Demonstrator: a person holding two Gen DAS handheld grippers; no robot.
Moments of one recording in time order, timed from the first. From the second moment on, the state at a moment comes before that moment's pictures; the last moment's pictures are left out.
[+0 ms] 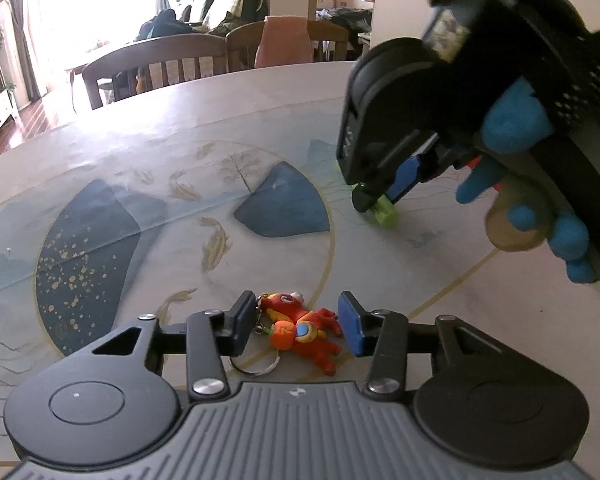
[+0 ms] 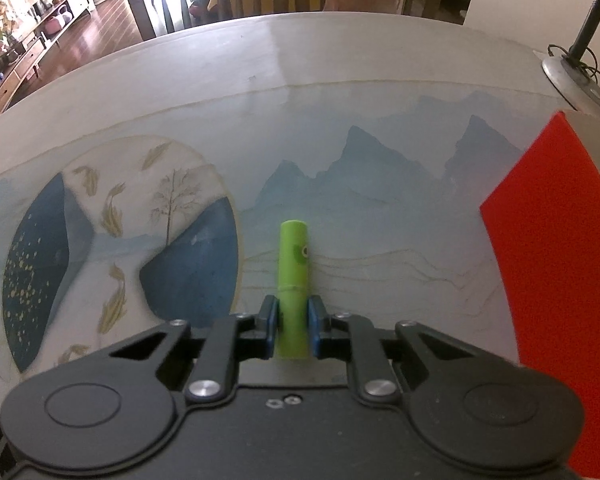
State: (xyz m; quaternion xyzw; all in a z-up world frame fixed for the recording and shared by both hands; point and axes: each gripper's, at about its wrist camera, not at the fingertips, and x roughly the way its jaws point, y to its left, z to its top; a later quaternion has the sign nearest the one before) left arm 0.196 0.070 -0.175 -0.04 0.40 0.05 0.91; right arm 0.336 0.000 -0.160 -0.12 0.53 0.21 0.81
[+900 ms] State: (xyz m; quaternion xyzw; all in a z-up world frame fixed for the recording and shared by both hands) left arm 0.174 0.039 -0.120 -0.07 0.39 0.04 0.92; right arm 0.288 -0.107 -0.069 -0.05 0.49 0.32 0.81
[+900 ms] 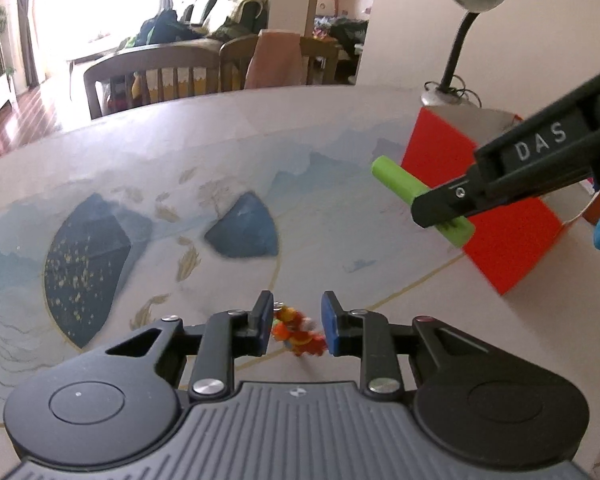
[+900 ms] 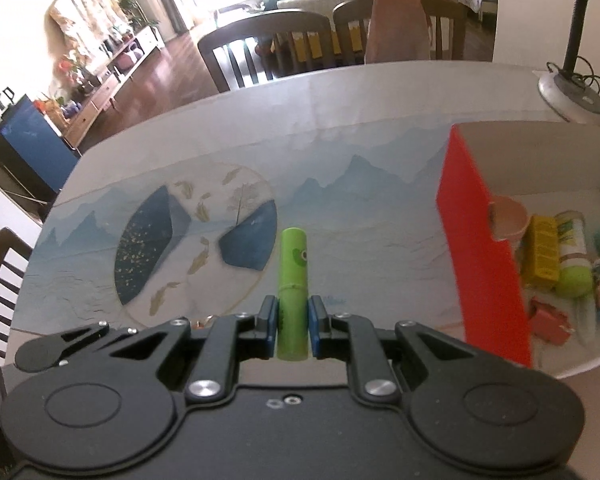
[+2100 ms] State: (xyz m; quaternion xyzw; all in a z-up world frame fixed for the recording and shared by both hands) left arm 0.185 0.064 -0.172 -0.13 0.42 0.16 0.89; right arm 0.293 -0.180 -0.057 -0.04 0.48 0.33 0.81
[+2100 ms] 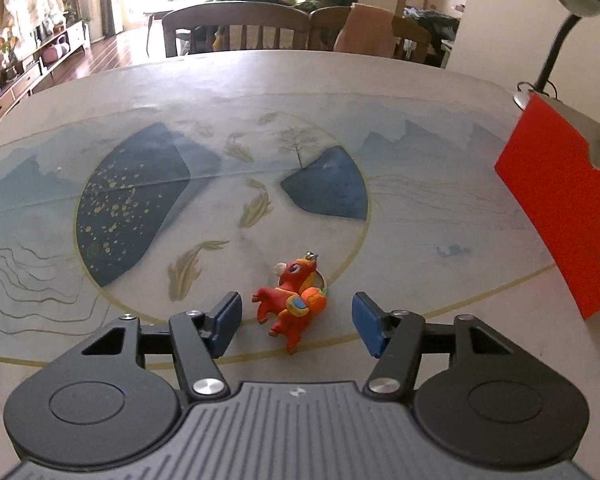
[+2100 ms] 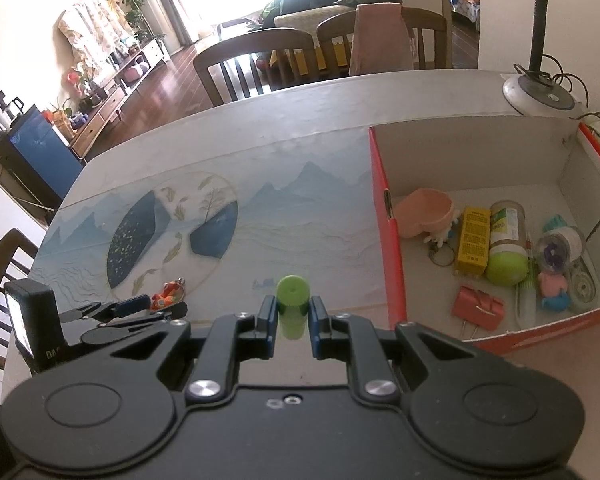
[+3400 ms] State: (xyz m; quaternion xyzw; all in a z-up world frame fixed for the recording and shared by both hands) left arm 0.252 -0.057 -0.038 -0.13 0.34 0.08 0.93; right arm 0.402 -0.310 -0.027 0.03 0.42 0.32 0.85
